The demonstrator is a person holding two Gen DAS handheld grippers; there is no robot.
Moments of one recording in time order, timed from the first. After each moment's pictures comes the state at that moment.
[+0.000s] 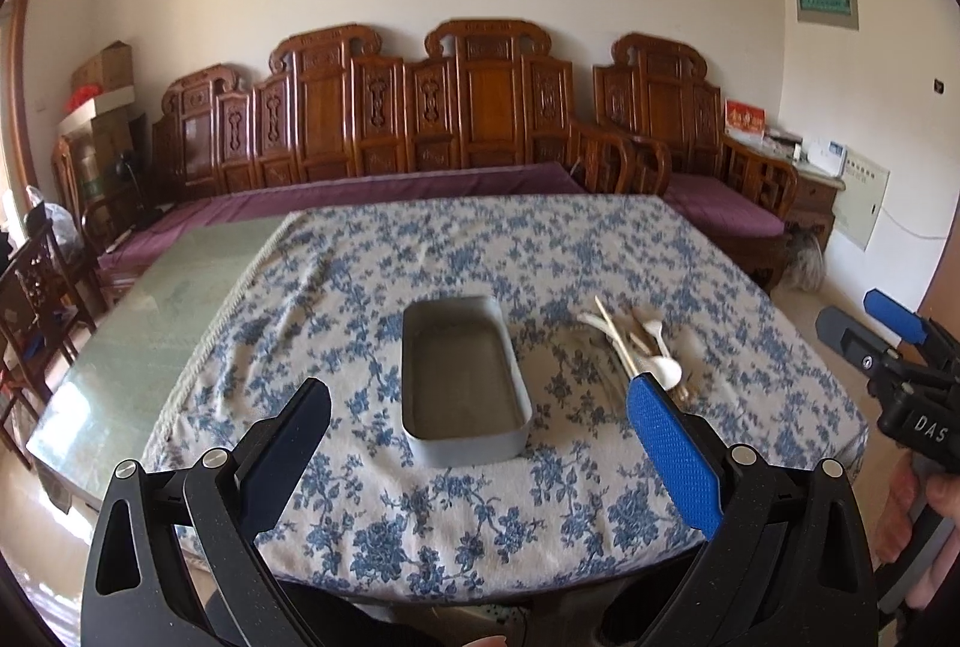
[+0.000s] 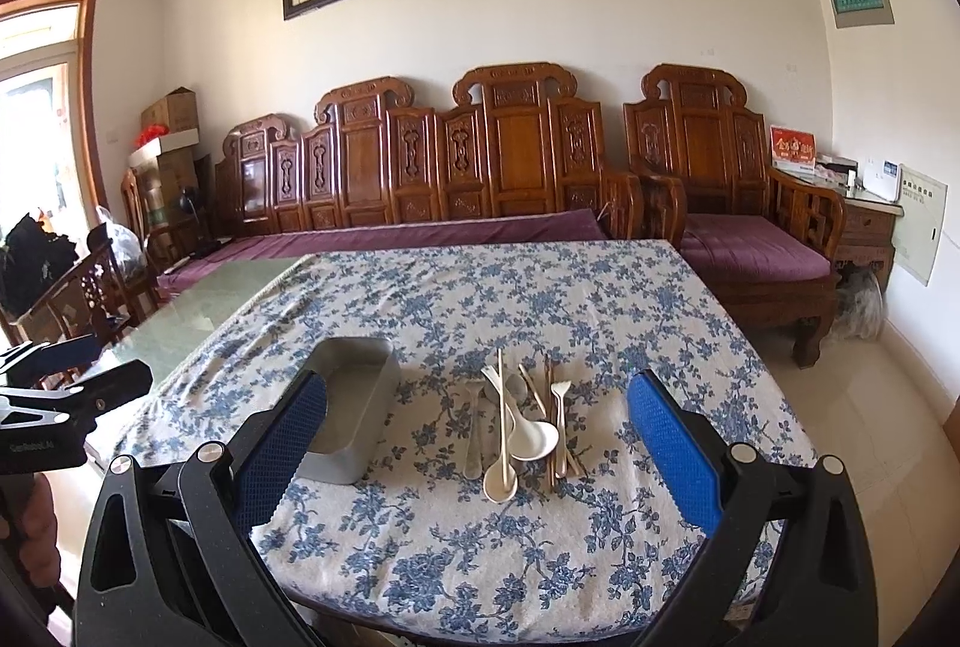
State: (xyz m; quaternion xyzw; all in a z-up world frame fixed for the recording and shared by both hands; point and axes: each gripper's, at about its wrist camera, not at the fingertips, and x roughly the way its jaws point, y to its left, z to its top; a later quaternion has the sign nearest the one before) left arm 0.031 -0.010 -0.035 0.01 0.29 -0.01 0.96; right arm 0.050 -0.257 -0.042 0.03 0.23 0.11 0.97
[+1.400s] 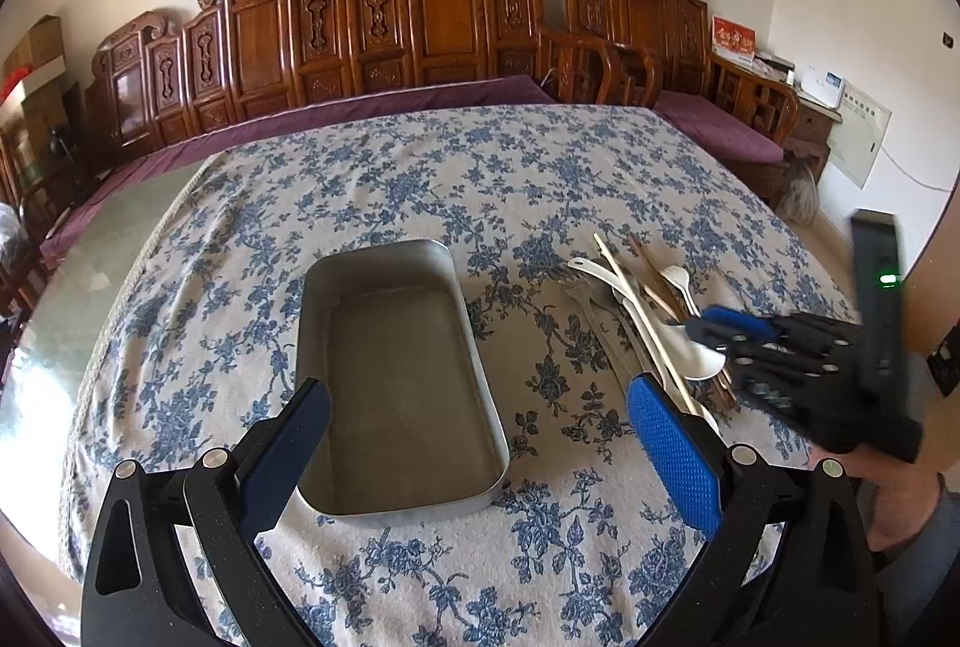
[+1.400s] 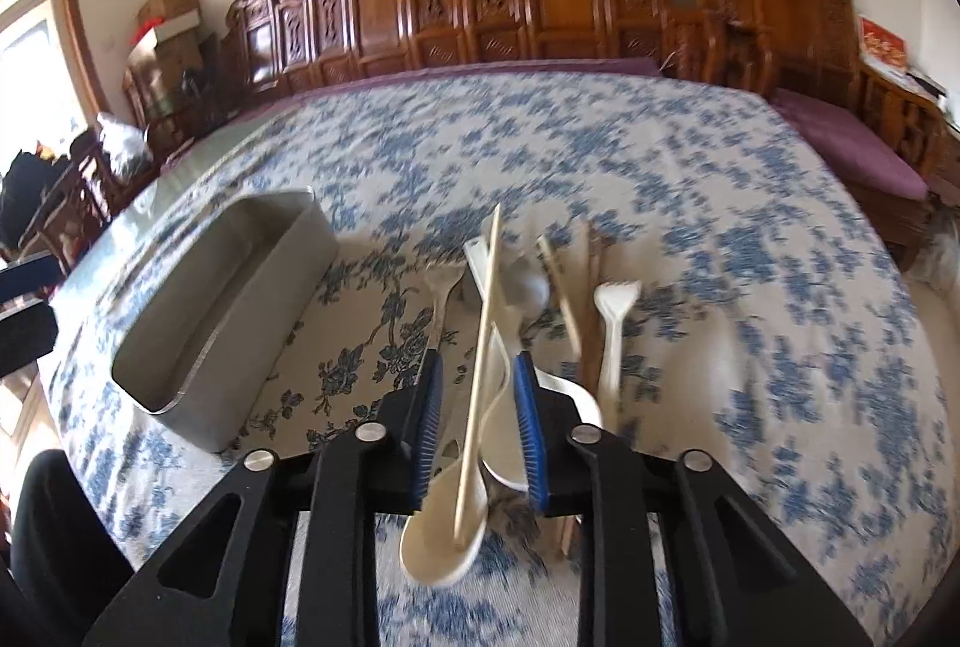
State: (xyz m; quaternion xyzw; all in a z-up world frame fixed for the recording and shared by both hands) left arm 0.167 -0.041 -0.120 0.03 0.39 -0.06 0.92; right arm 0.244 -0.242 -0.207 0.01 0.40 0.18 0.90
